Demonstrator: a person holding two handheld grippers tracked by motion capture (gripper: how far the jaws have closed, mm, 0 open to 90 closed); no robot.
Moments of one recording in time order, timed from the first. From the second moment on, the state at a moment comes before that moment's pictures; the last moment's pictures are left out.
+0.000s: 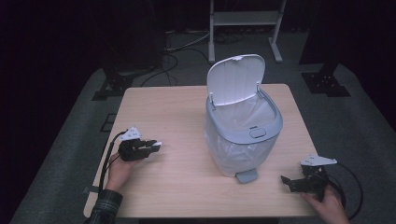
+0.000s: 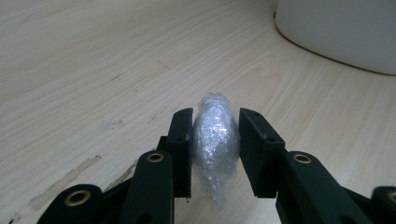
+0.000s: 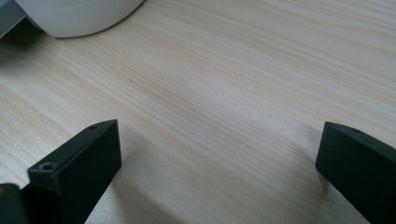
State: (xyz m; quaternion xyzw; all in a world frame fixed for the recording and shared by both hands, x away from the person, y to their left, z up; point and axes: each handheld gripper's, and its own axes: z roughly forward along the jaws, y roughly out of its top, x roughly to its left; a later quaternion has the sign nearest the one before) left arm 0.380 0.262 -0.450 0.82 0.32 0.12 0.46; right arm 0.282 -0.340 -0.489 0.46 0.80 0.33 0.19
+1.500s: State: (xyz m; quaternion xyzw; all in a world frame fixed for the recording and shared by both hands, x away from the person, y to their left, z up) left arm 0.363 0.225 -0.365 0.80 0.24 0.05 0.55; right arm 0.282 -0.340 -0.489 0.46 0.80 0.33 0.19
